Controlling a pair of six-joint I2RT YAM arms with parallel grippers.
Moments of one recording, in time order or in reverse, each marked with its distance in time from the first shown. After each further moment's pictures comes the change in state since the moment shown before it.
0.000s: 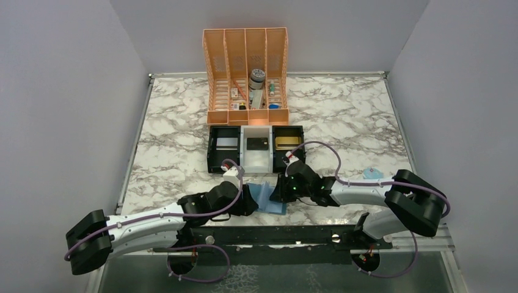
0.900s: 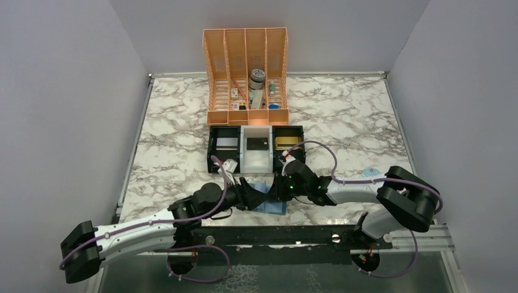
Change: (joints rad) left arm 0.000 -0.119 -0.081 0.367 0.076 -0.108; right arm 0.000 0.060 -0.008 0.100 -0.046 0.016
